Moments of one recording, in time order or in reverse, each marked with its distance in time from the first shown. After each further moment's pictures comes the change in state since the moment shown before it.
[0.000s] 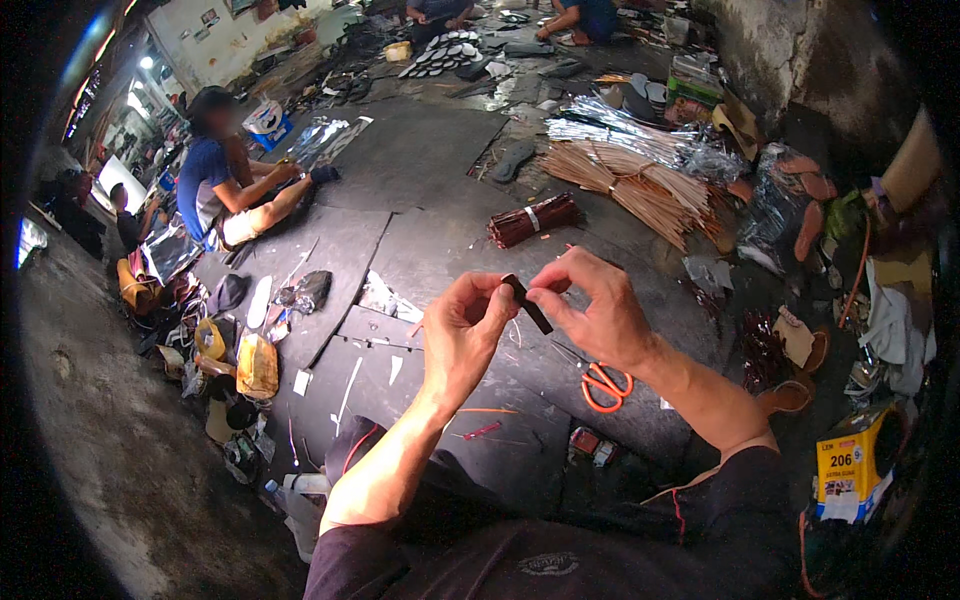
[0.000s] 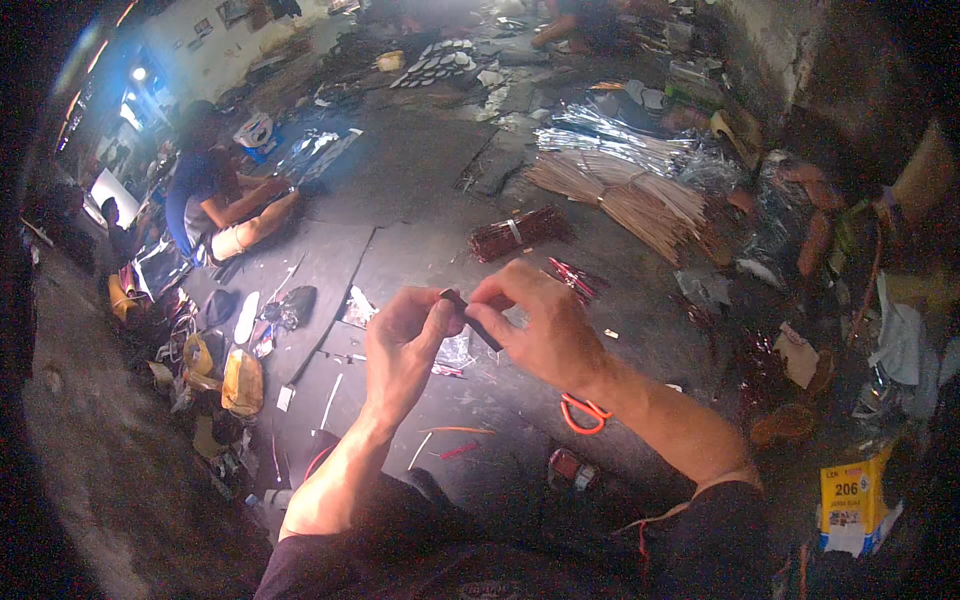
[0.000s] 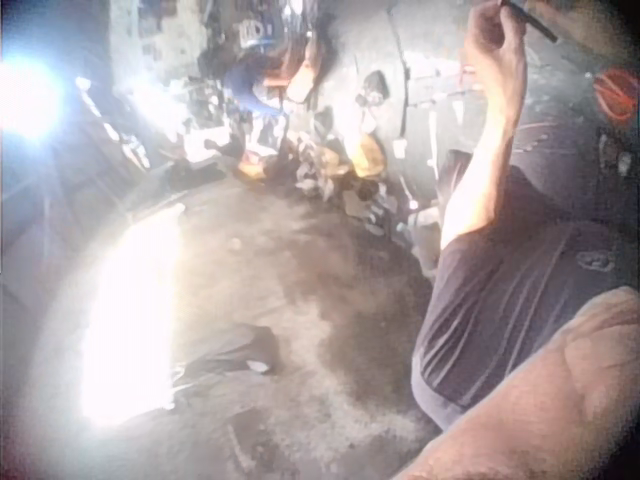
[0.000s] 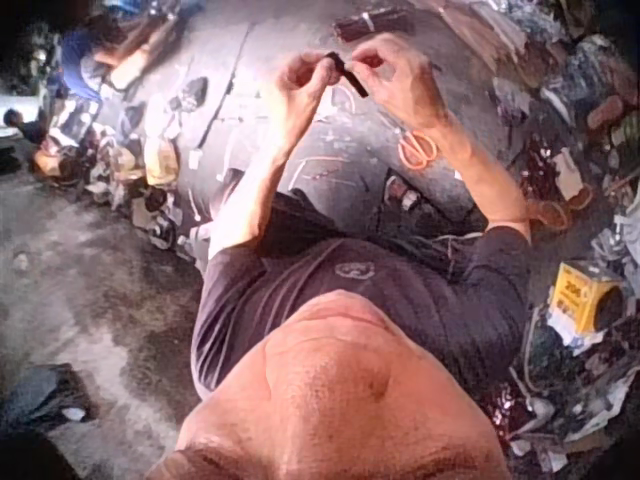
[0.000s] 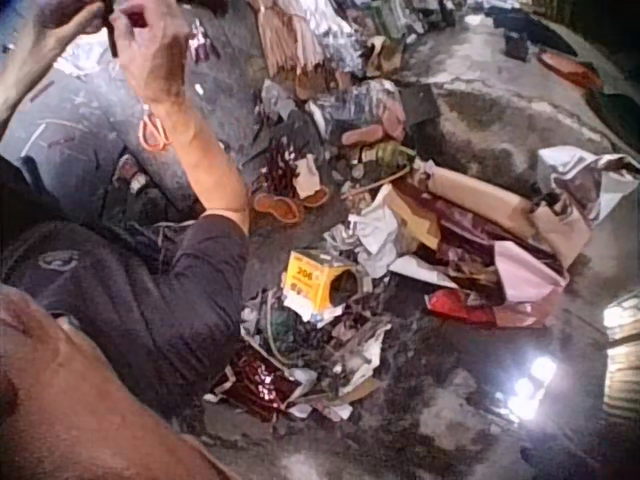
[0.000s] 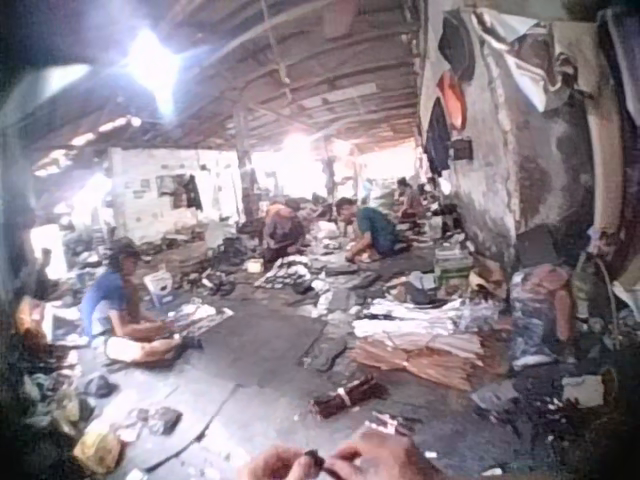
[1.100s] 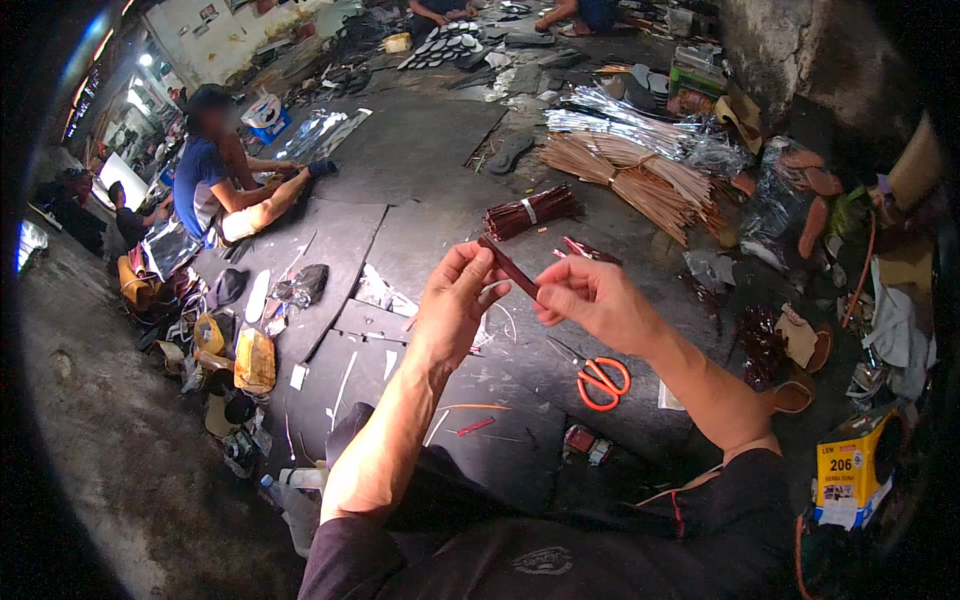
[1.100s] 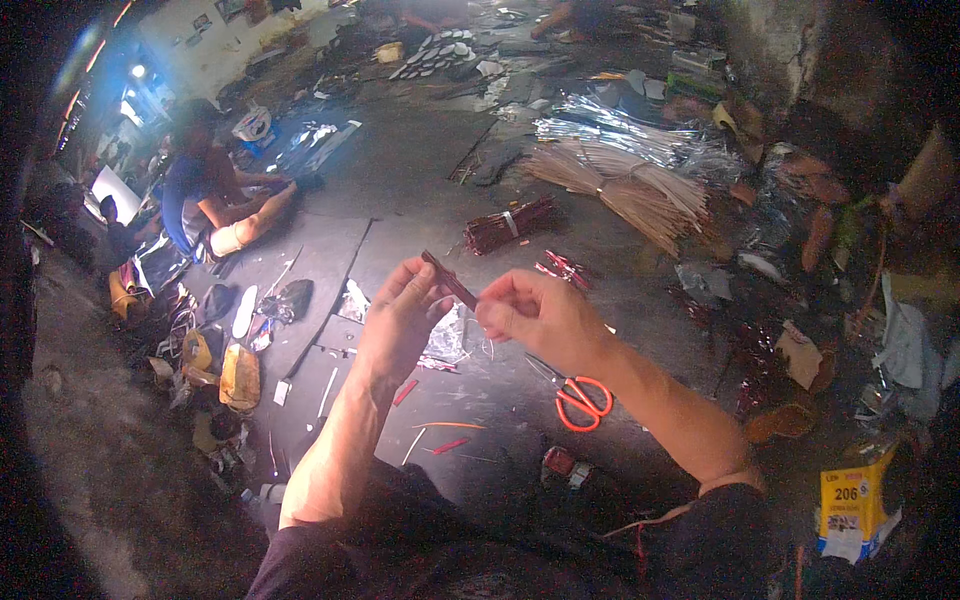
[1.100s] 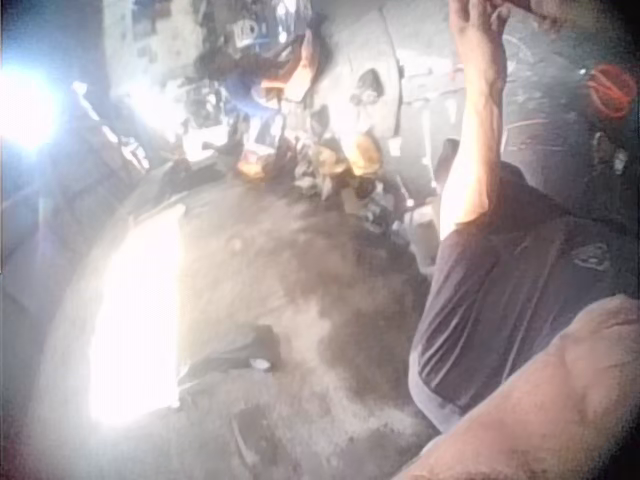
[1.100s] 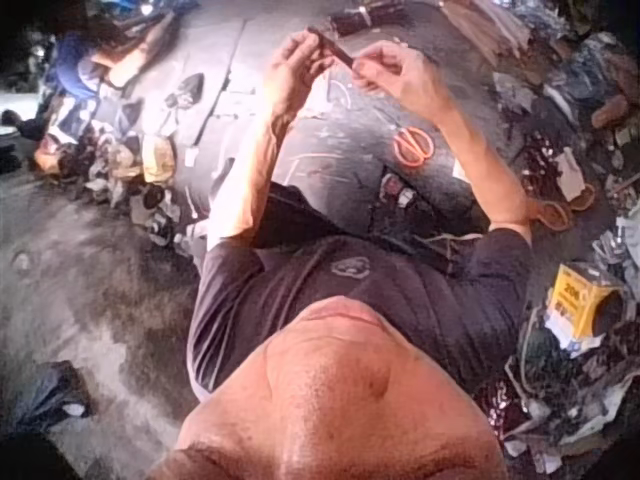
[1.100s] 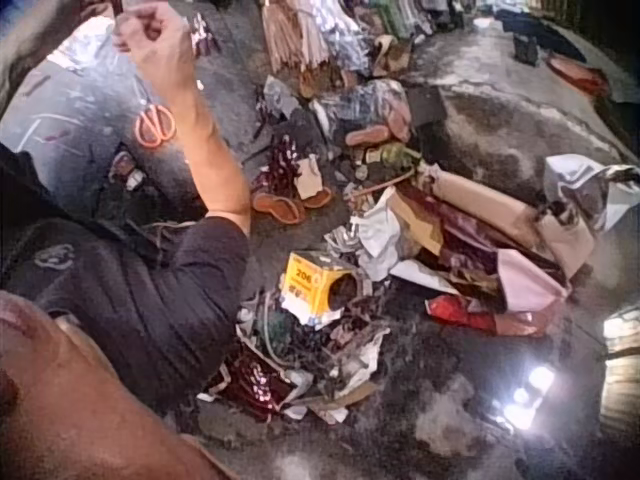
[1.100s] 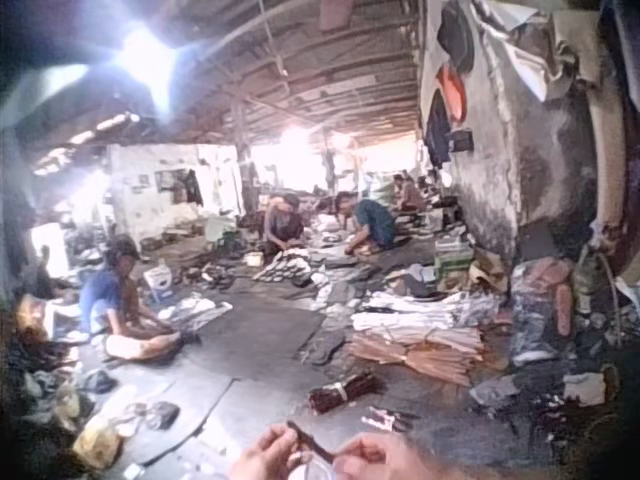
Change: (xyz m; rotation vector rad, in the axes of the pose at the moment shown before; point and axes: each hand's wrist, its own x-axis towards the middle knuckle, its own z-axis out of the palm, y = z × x) left_hand 0.036 -0.032 0.006 -0.595 -0.078 -0.254; right_hand -0.010 0.026 -0.018 0.586 -0.268 0.541
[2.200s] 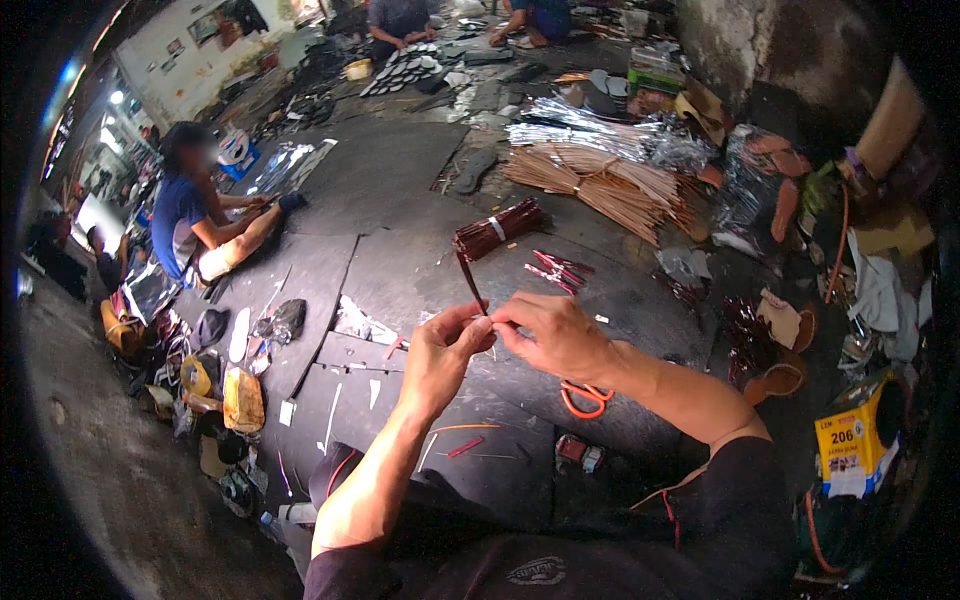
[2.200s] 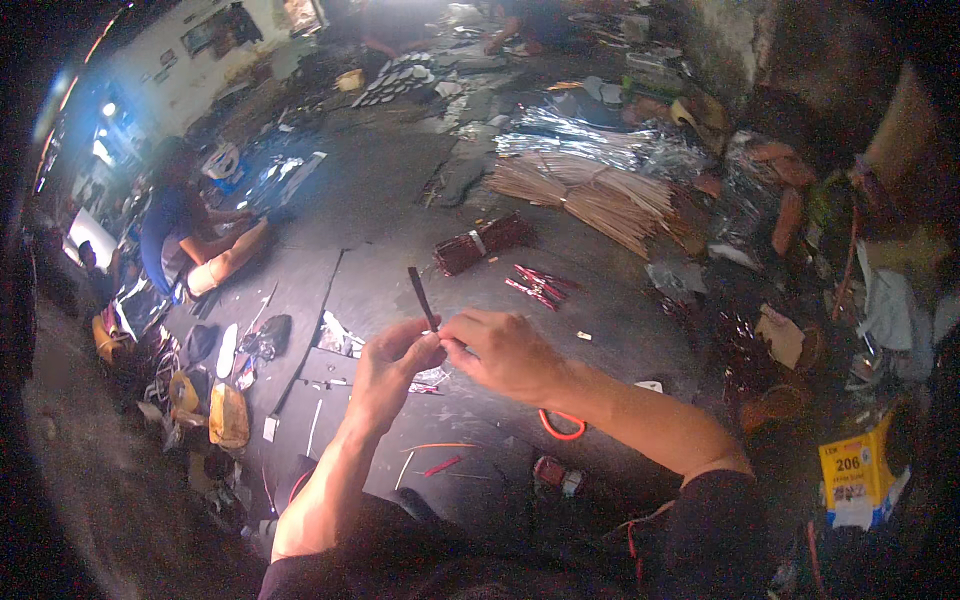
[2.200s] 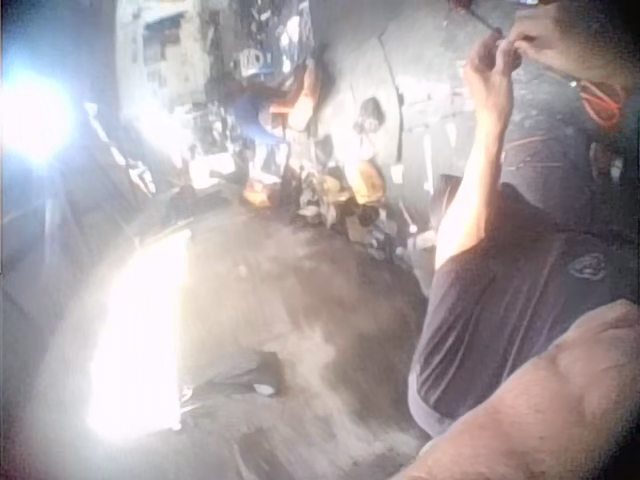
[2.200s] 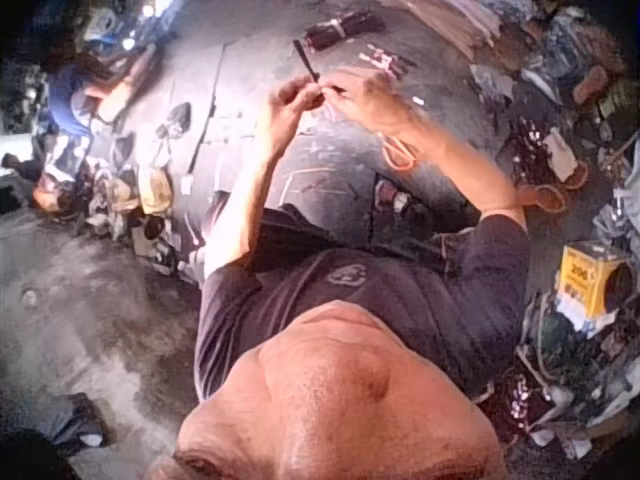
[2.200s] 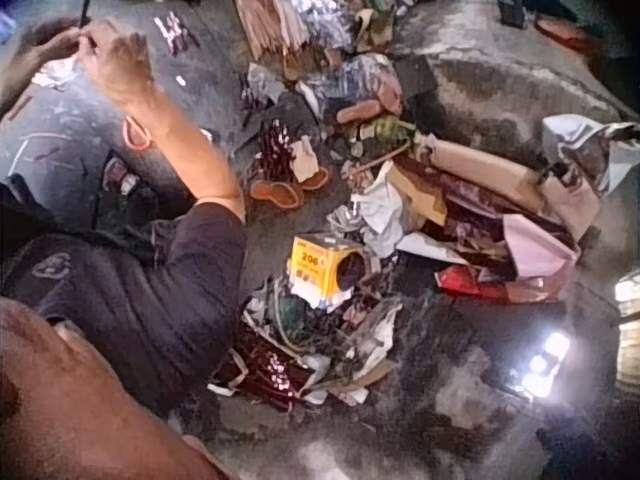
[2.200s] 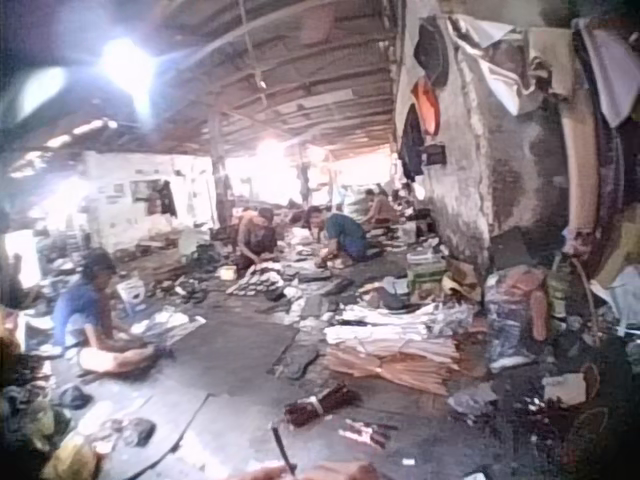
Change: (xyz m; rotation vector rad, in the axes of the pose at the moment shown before) left_hand -0.026 -0.008 0.007 0.598 0.005 -0.031; right_hand 0.005 0.029 0.016 -0.704 0.134 -0.571
